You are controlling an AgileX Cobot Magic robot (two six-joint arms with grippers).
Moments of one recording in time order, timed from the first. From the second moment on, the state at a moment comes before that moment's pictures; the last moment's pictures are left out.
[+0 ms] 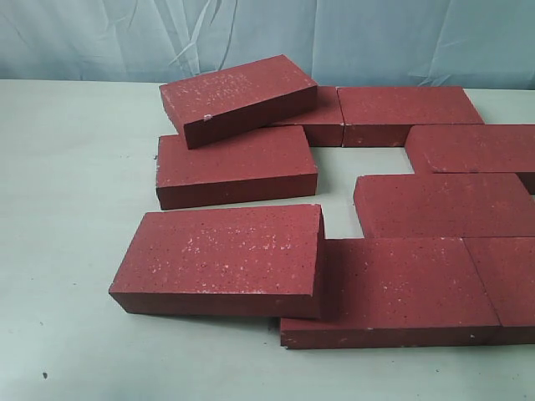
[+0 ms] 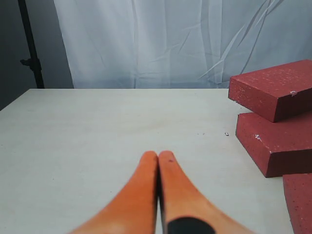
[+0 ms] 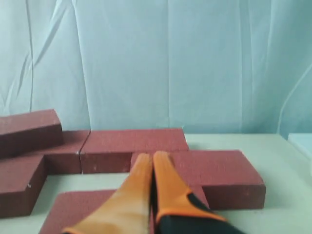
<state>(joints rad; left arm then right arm) 0.02 0.01 0.00 -0.03 0.21 0.01 0.00 0.01 0.00 -0.01 0.08 0.03</state>
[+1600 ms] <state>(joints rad) 0.02 0.01 0.00 -0.03 0.21 0.01 0.00 0.04 -0.29 -0.01 0.02 0.00</state>
